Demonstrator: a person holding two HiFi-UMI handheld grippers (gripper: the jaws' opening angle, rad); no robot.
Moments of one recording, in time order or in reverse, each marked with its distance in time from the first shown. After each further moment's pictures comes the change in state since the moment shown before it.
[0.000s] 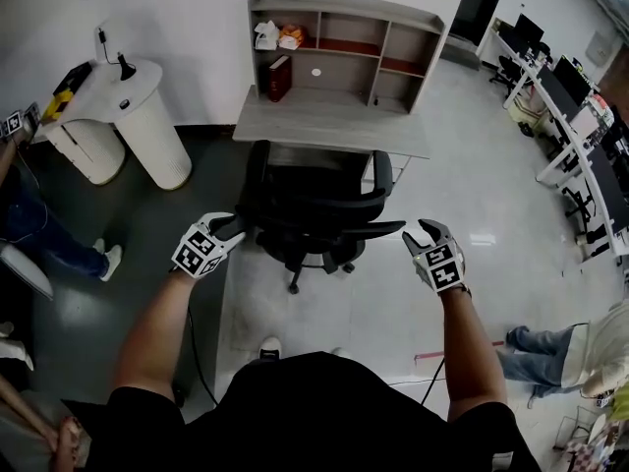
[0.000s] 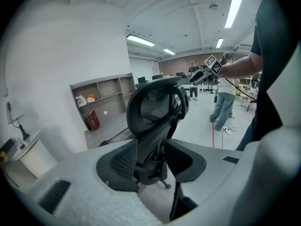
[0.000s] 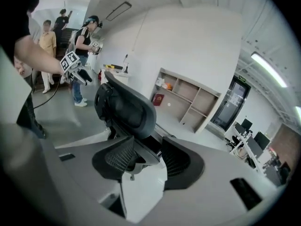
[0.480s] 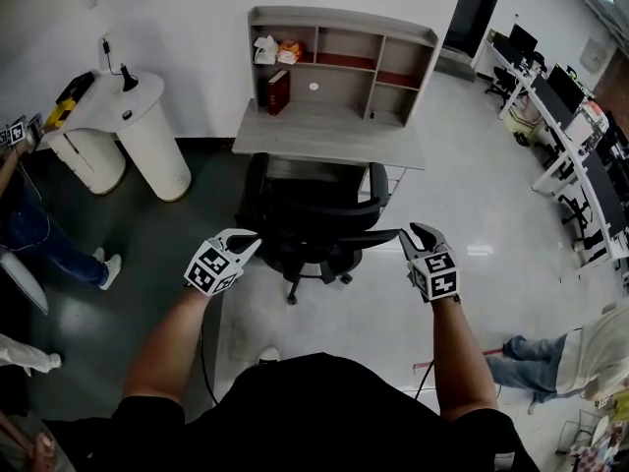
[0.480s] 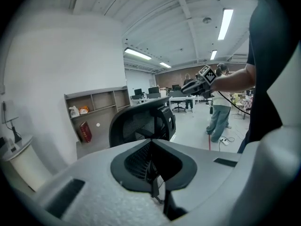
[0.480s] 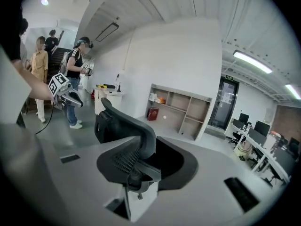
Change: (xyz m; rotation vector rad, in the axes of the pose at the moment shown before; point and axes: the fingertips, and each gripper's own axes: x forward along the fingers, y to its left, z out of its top) left arm -0.008 -0.053 0.058 0.003 -0.159 -0.044; right arm -0.033 0.004 0.048 0.162 -0.191 -0.037
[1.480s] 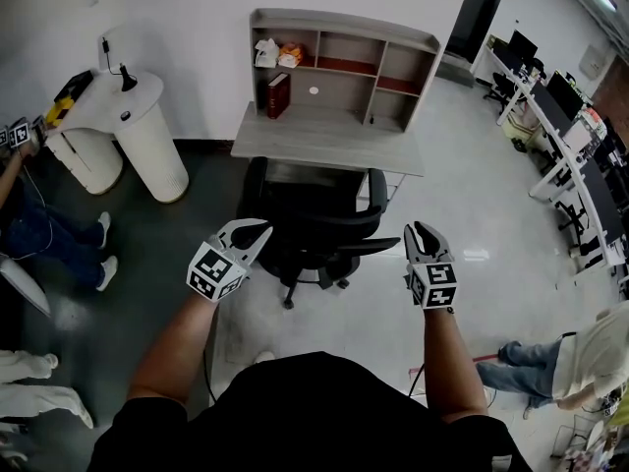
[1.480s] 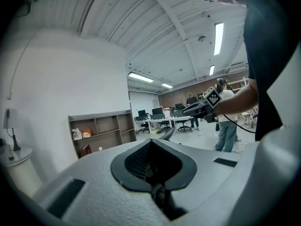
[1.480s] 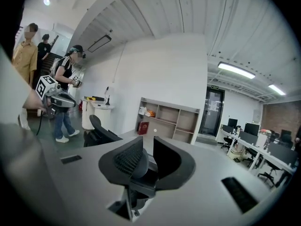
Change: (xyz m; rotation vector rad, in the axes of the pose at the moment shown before) left arm -0.015 0.006 0.096 0.024 -0.285 0.065; right arm -0.009 -0.011 0.045 0.061 -0.167 -0.136
